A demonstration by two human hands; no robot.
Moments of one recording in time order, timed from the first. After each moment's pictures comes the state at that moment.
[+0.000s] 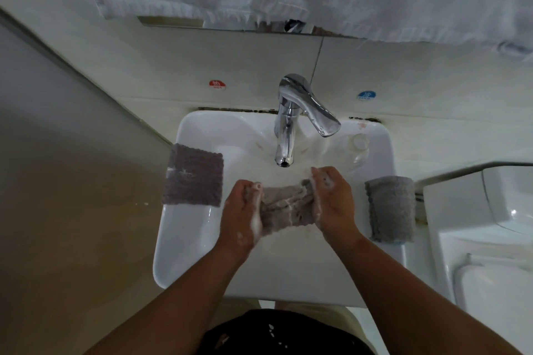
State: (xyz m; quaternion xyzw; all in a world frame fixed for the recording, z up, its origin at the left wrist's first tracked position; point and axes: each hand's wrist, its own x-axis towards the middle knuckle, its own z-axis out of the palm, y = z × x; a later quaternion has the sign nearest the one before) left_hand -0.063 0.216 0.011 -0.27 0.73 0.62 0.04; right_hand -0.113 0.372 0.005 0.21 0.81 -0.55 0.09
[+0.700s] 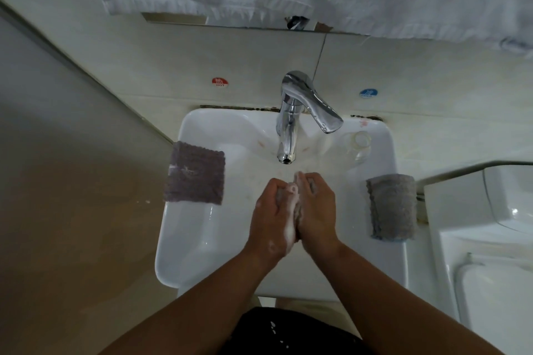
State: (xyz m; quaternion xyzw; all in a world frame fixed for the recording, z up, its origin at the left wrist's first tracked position) left_hand -0.058 0.257 0.029 -0.22 0.71 0.66 0.07; right_hand -0.089 0.337 0.019 0.22 0.79 -0.57 0.08
